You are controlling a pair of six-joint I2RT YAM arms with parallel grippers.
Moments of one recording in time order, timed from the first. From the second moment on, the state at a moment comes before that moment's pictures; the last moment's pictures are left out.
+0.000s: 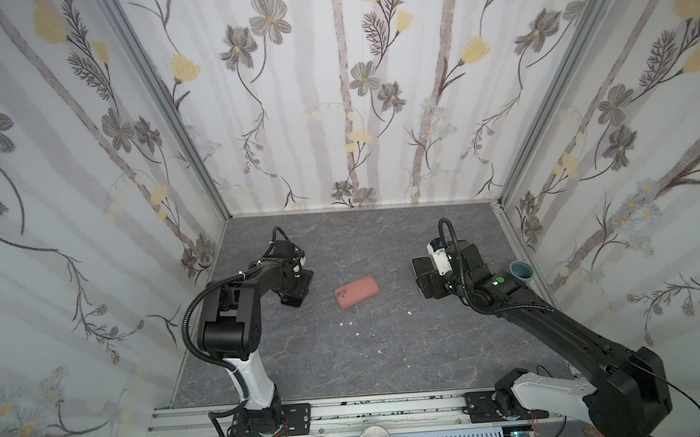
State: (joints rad) left arm -0.13 1.85 1.09 -0.52 0.03 0.18; right arm 0.51 1.18 0.90 -0.50 0.01 0.17
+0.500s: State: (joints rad) left arm -0.13 1.87 1.15 -0.57 0.04 0.14; right arm 0.53 1.24 0.96 -0.52 0.01 0.17
